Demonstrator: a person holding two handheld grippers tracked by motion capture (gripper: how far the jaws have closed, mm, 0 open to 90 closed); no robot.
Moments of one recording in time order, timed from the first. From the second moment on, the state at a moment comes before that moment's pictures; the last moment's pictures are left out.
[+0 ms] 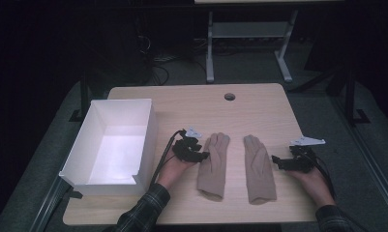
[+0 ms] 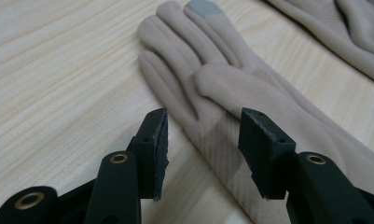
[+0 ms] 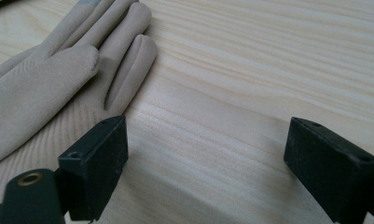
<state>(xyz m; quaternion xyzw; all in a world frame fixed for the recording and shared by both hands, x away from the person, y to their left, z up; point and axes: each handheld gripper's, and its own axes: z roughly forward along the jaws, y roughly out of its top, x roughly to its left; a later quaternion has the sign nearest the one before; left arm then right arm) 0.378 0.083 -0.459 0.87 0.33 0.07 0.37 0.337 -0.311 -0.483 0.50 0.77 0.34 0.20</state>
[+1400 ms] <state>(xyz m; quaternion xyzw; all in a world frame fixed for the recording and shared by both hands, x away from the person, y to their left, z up) 0.377 0.078 -0.466 0.88 0.32 0.04 0.36 0.324 -0.272 -0.471 0.38 0.84 0.38 0.09</state>
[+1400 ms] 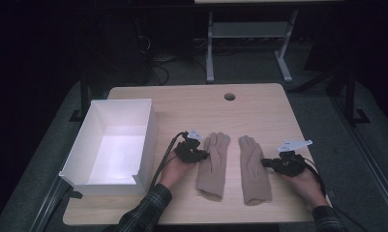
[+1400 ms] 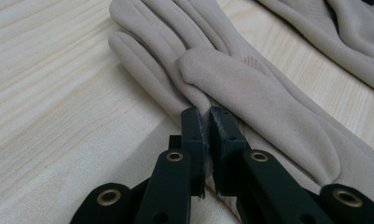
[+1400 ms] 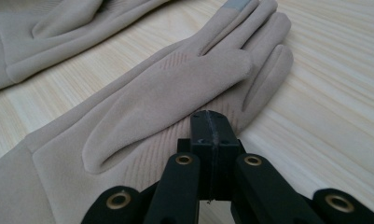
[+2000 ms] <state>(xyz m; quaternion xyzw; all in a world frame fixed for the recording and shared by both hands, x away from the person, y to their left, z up) 0.370 0.076 -0.463 0.87 0.32 0.00 0.38 0.320 -0.261 -0.464 0.37 0.84 0.40 0.08</state>
